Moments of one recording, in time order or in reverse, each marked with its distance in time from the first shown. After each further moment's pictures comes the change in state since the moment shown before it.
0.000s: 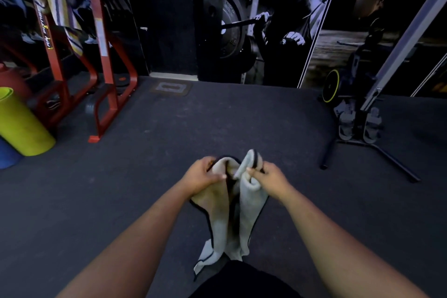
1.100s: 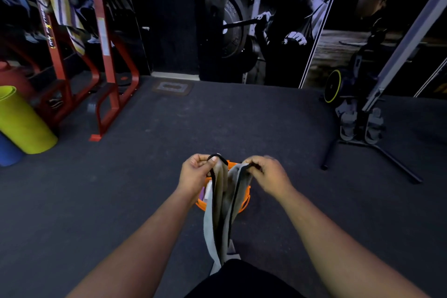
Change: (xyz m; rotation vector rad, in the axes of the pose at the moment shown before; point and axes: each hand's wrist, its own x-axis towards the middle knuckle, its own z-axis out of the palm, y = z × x) left_hand -0.013 0.013 0.025 -0.740 0.353 -0.125; right_hand 0.001 -0.003 -0.006 -0.303 0.054 -0.384
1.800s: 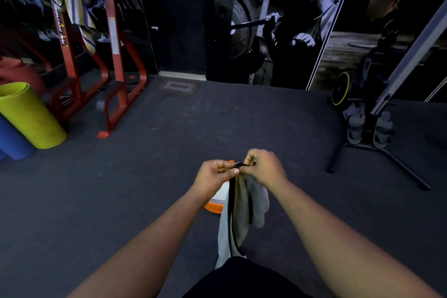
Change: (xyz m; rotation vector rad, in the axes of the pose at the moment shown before) left_hand -0.007 -0.009 0.005 0.174 -0.292 0.030; right_hand 0.024 -0.031 0.009 -0.096 -0.067 0.210
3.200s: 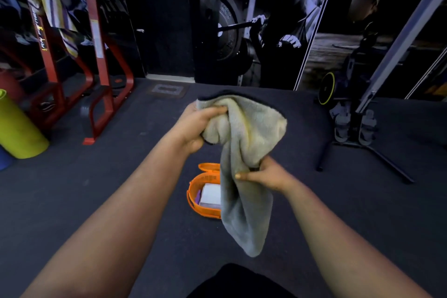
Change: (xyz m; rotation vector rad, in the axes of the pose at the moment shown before) left_hand 0.037 0.170 0.008 -0.192 -0.009 0.103; right_hand -0.028 -0.007 -0.056 0.662 -0.227 -0.040
